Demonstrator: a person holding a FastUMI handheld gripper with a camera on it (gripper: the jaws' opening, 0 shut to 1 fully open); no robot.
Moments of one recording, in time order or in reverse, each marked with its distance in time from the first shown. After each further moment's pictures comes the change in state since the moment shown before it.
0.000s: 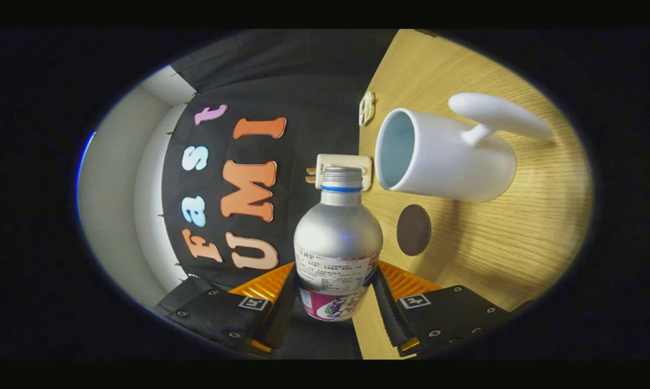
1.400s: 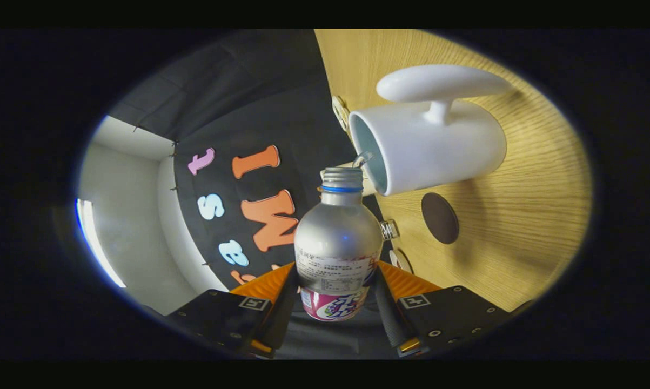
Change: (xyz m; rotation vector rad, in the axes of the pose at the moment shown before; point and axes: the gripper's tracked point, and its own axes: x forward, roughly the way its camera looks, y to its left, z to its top) arm 0.001 0.033 0.019 0.363 -0.055 0.146
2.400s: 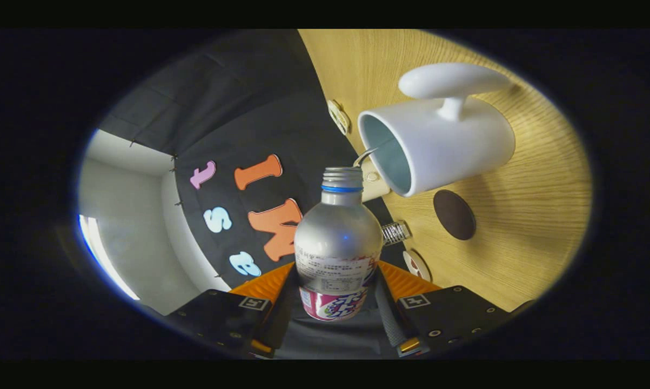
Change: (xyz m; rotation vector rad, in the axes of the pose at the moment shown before) arm 0.011 0.018 0.005 0.073 -0.033 0.024
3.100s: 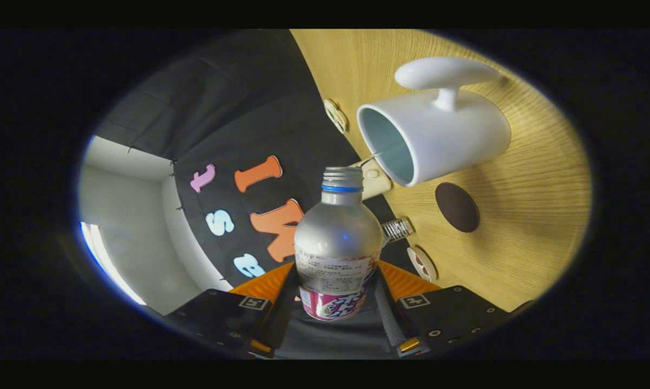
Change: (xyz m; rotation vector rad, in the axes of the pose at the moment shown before) arm 0.004 0.000 -0.005 0.029 0.008 0.001
